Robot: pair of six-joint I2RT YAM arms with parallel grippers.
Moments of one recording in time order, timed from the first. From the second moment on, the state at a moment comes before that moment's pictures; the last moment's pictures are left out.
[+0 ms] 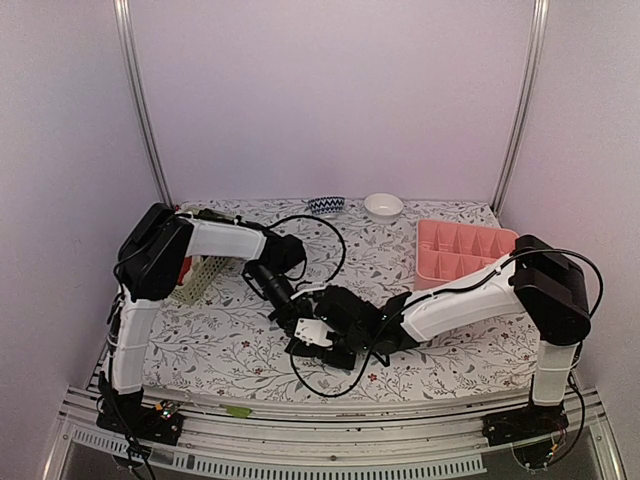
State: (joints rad) left arm -0.69 2.27 1.60 -0.98 0.86 0.96; right arm 1.18 1.96 1.14 -0.11 0.16 -0.32
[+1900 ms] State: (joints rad) left arm -0.39 1.77 1.34 -0.34 0.69 0.33; right arm 0.30 1.27 1.06 -0.81 0.40 0.47
